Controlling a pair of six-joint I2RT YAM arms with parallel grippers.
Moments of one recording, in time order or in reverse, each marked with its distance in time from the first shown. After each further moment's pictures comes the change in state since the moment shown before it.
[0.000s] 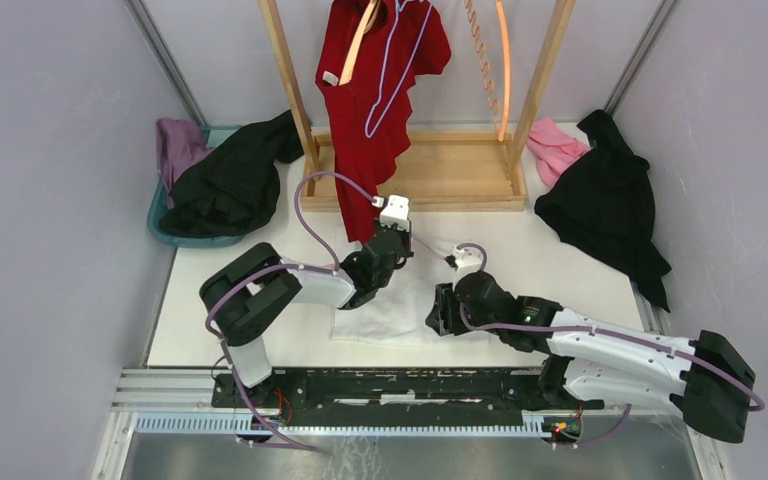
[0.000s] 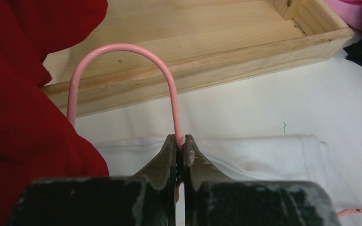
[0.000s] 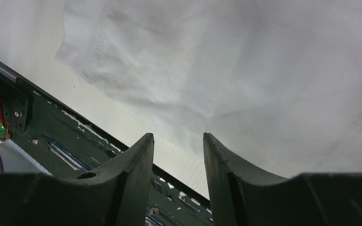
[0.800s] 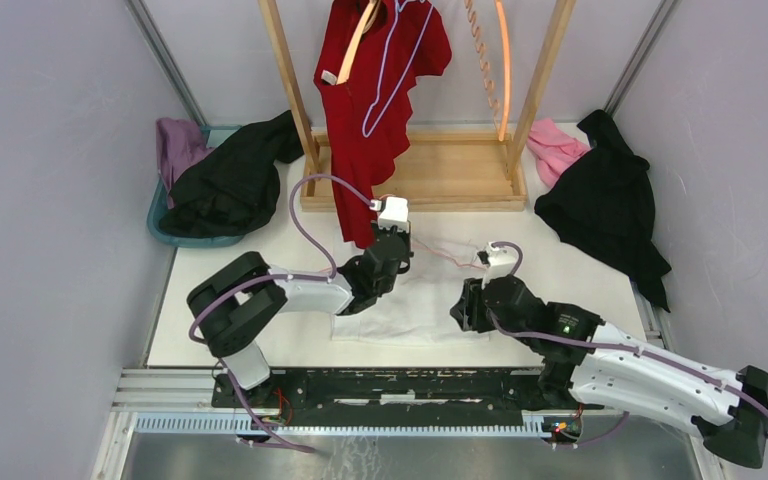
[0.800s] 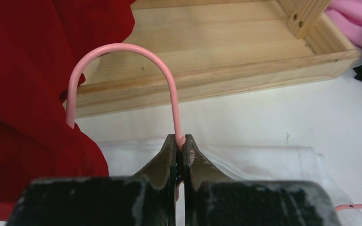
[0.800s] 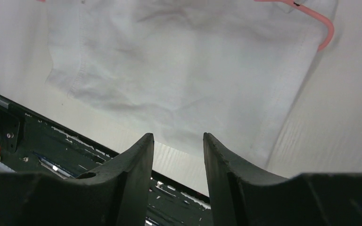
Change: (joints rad) left arm -0.061 -0.080 0.000 -0.074 -0.183 -0.003; right arm 0.000 -0.267 0.033 -0.256 0.169 0.015
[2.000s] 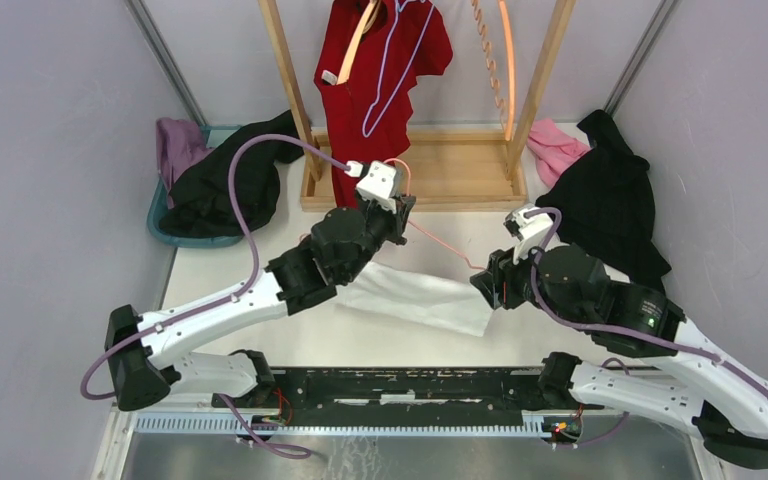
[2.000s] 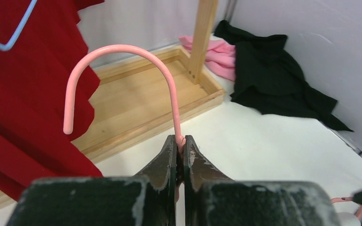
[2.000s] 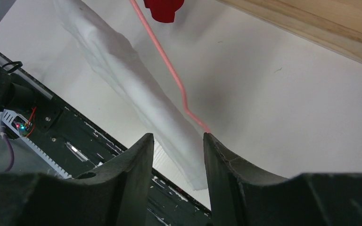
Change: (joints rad) left arm -0.091 -0.497 0.274 -0.600 0.208 0.090; right arm 0.000 -0.021 0.540 -0.328 0.018 -0.345
